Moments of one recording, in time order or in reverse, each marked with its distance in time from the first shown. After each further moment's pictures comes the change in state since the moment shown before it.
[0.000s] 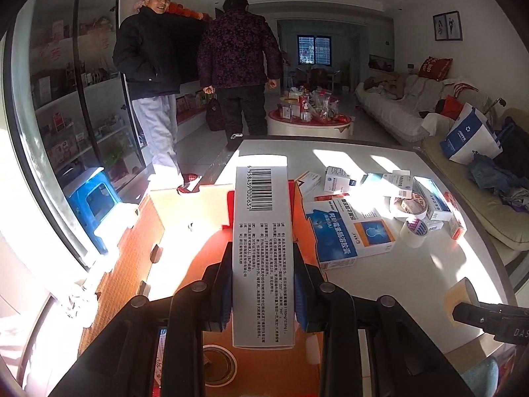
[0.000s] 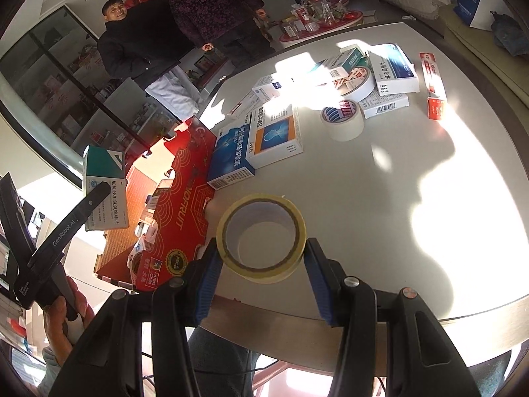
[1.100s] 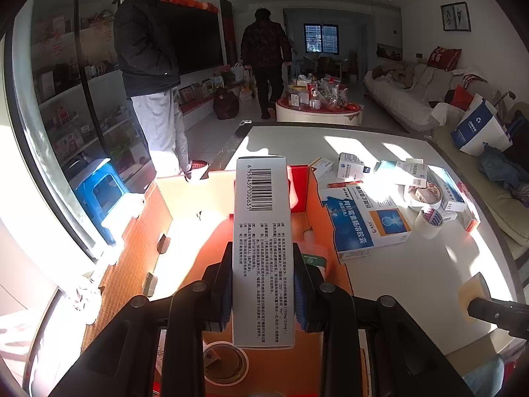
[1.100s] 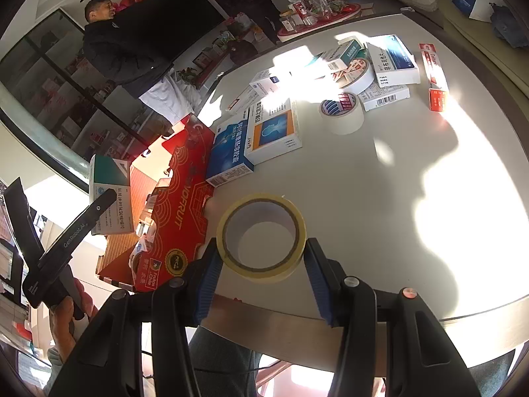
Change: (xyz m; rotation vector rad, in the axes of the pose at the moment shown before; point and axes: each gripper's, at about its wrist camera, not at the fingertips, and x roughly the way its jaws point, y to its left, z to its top) left arm 0.017 0.006 -0.002 0.005 0.052 0.041; right arm 0.005 -0.003 0.001 0.024 0.017 0.009
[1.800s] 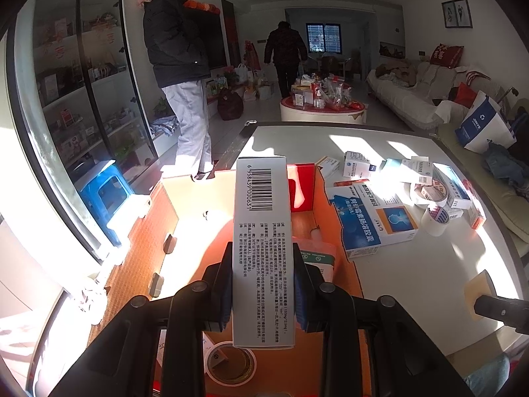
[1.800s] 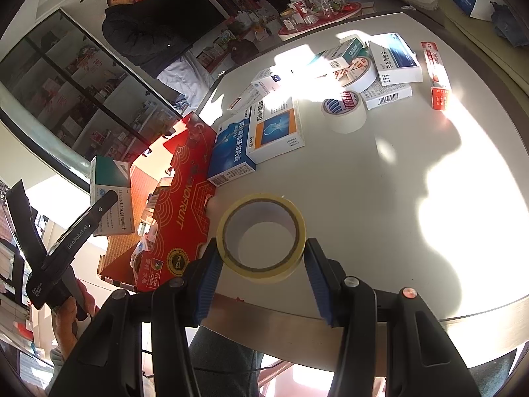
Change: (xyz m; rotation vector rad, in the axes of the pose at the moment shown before) left arm 0.001 0.003 -0.004 0.011 -0.003 0.023; right arm 0.001 0.000 0.000 0.012 0.006 0.008
